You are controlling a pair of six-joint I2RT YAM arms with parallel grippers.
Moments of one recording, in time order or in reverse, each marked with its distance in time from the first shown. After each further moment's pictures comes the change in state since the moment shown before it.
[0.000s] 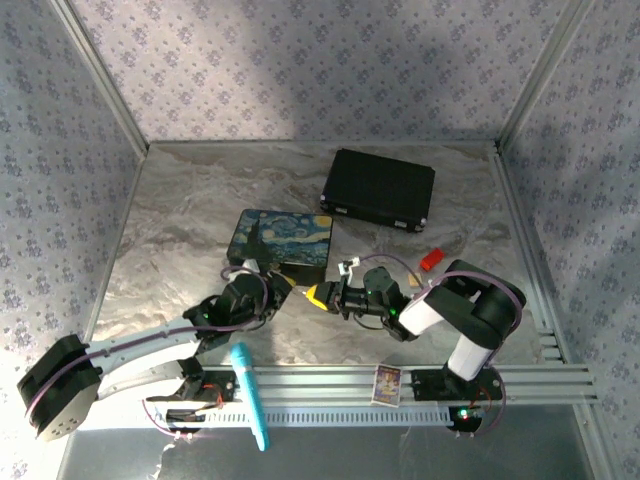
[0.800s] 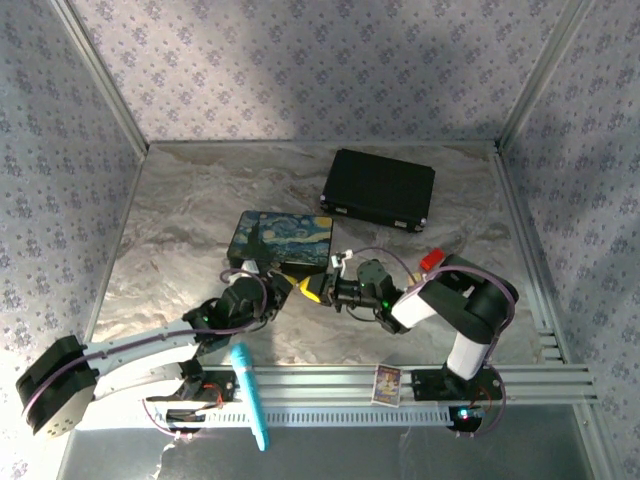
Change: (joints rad) left arm -0.042 -0.018 -0.013 0.048 -0.045 -0.060; right arm -0.006 0.047 0.093 -0.009 -0.023 0.021
